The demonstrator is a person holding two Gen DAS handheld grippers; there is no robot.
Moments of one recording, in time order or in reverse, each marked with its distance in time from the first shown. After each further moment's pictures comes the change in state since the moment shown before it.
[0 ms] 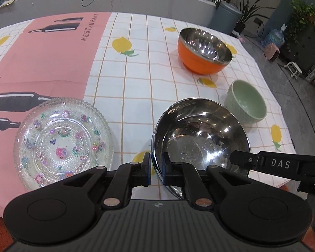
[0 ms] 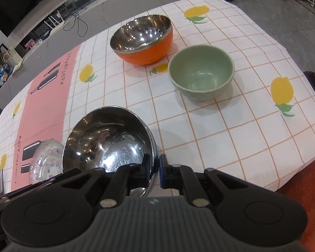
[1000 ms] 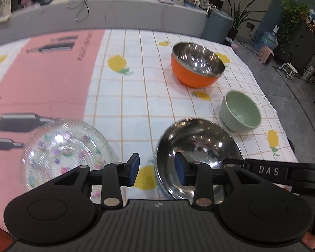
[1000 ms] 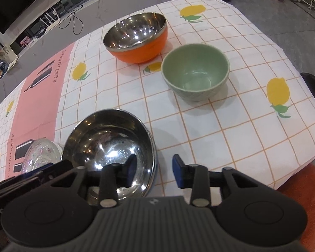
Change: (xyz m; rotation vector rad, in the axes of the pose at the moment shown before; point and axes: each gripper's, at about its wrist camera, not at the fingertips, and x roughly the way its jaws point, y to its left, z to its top) left arm -0.019 -0.007 0.009 0.071 -0.094 0.014; right arm 0.004 -0.002 0.001 -0.010 -0.002 -0.033
